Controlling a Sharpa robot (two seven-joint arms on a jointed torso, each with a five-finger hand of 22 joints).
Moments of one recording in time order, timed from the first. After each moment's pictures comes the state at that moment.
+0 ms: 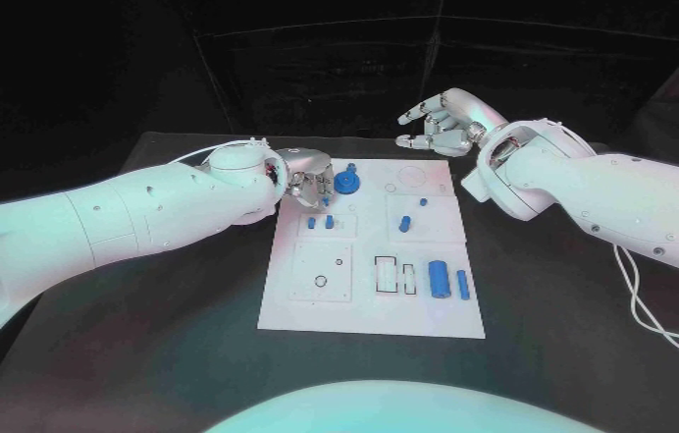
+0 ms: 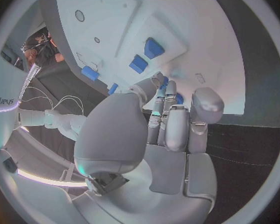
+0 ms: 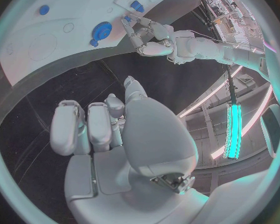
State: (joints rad) left arm 1.22 -0.67 -0.08 1.28 -1.48 -0.05 -0.07; left_hand 1.38 -0.11 0.48 -0.09 0.05 1.10 0.13 0.11 0.13 1.21 0.06 0.13 0.07 1.47 -0.01 1.35 1.13 0.13 1.39 0.09 1.05 1.14; right arm 1.27 -0.71 -0.02 1.43 -1.07 -0.42 -0.03; right_hand 1.49 0.02 -0.12 0.22 0.35 0.82 0.17 0.14 0.07 1.23 0.08 1.13 1.08 1.46 -0.01 1.28 1.03 0.08 1.41 0.09 1.39 1.18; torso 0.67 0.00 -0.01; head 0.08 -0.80
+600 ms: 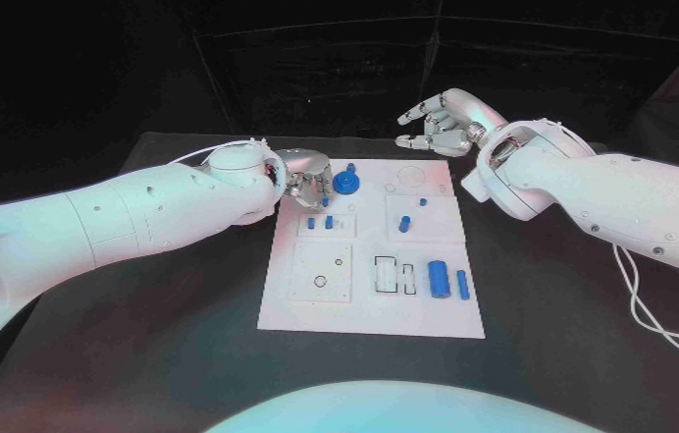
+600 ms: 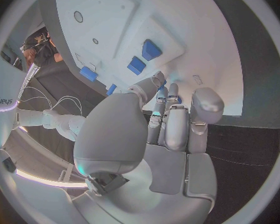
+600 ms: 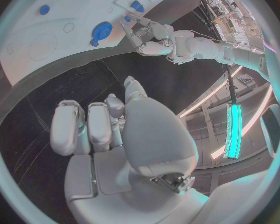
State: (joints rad) left arm 1.22 -0.67 -0.08 1.28 -1.48 -0.05 -0.08; left_hand 1.35 -0.14 0.47 -0.09 0.05 1.07 0.14 0.08 0.11 1.14 0.09 0.08 0.07 1.47 -0.01 1.35 1.11 0.13 1.39 0.09 1.05 1.14; right arm 1.27 -0.71 -0.02 1.43 -1.07 -0.42 -0.03; right_hand 1.49 0.02 -0.12 0.22 0.35 0.82 0.17 0.14 0.07 1.23 0.08 1.13 1.08 1.46 -0.01 1.28 1.03 0.08 1.41 0.09 1.39 1.18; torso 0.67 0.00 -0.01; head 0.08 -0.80
